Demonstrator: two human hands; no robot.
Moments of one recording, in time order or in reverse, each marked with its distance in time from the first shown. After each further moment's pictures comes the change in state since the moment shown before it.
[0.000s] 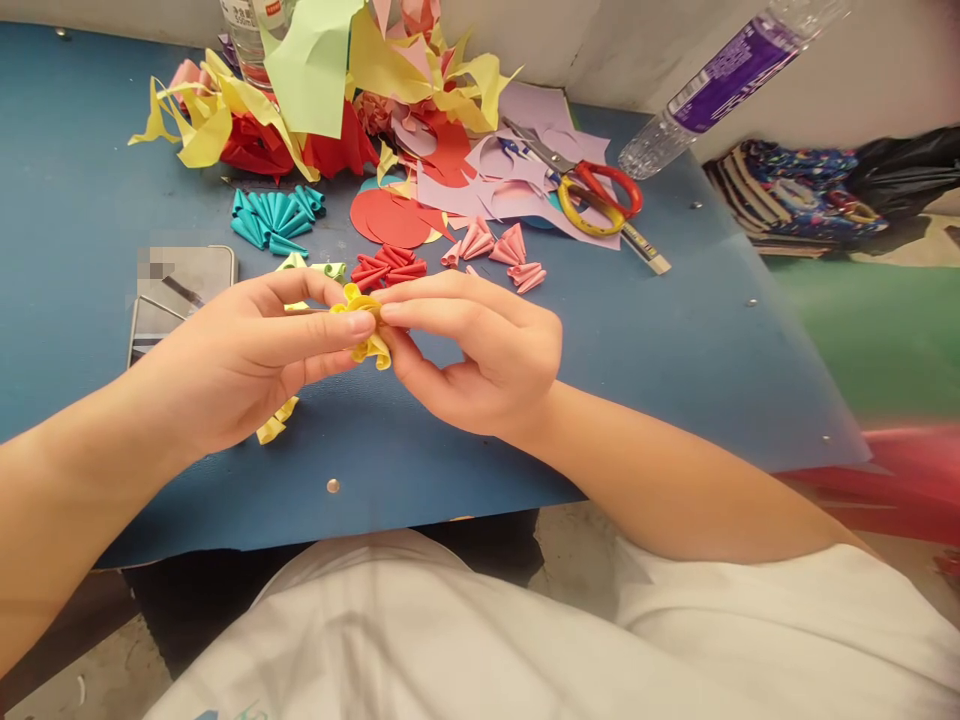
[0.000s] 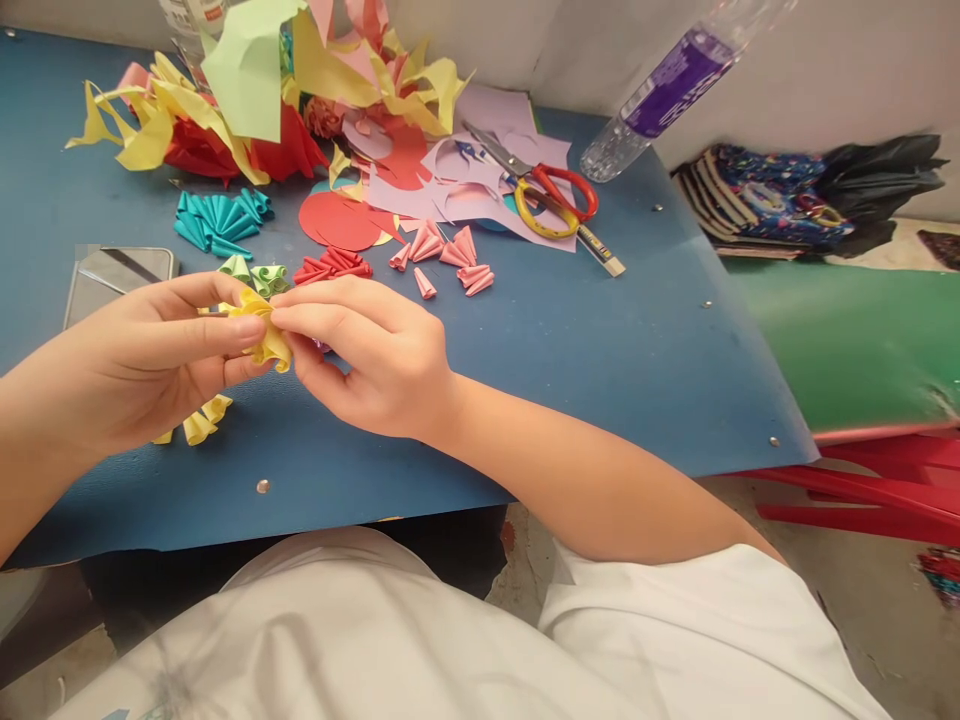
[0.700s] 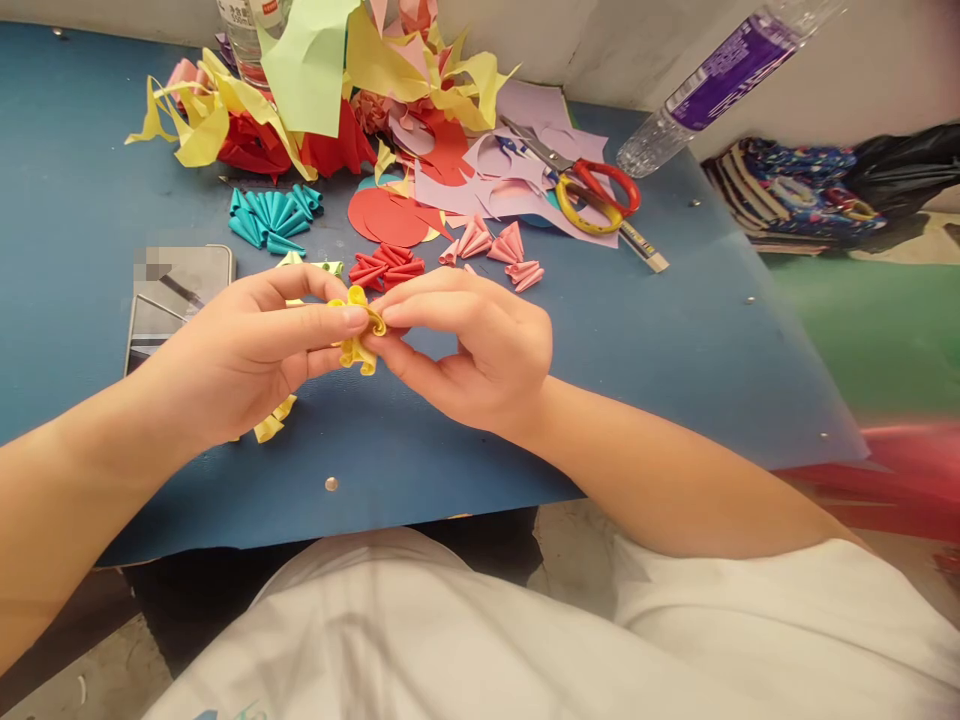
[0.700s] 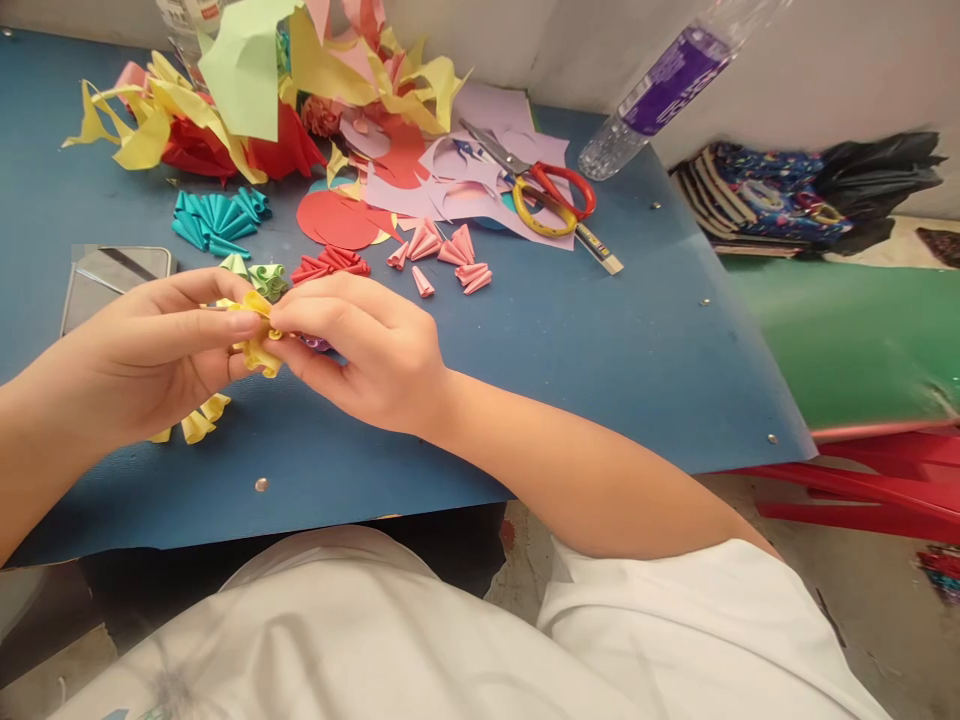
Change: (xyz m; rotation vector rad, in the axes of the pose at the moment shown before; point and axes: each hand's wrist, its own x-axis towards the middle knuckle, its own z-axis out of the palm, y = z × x) left_hand 0.002 0.000 0.000 0.000 -0.044 0.011; right_hand 0.003 0.003 0.000 0.067 -0.015 -0.011
